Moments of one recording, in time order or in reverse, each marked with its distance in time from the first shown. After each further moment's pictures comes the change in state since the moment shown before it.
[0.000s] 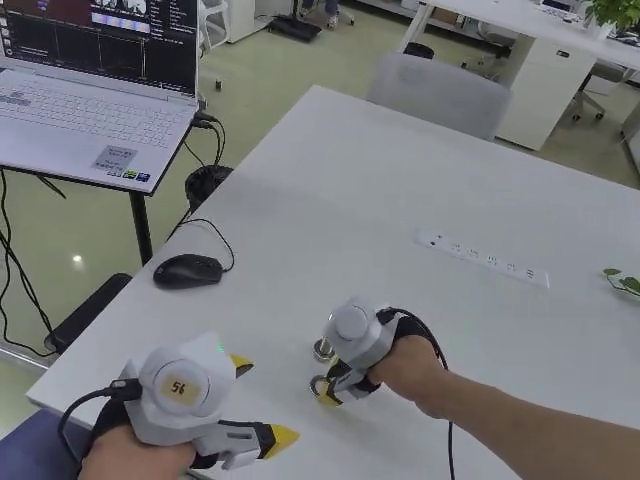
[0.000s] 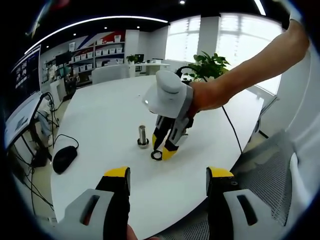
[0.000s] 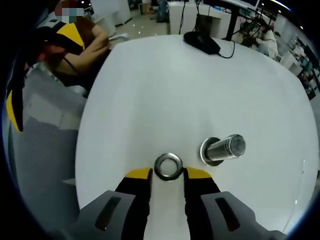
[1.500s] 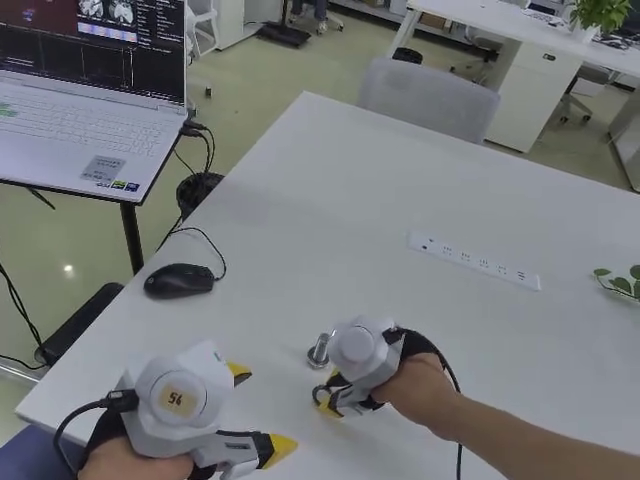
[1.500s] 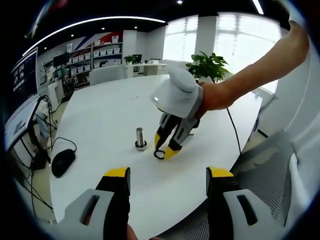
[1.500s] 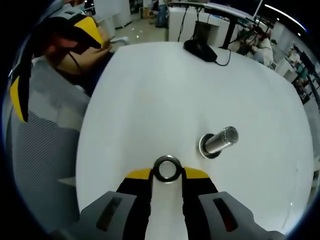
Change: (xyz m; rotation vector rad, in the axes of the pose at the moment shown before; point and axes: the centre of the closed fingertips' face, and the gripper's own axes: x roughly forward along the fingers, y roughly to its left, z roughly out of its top) left arm 0.004 -0.004 0.005 0.014 0.000 -0.016; right arm -0.017 0.004 -0.005 -0.013 -0.062 -0.061
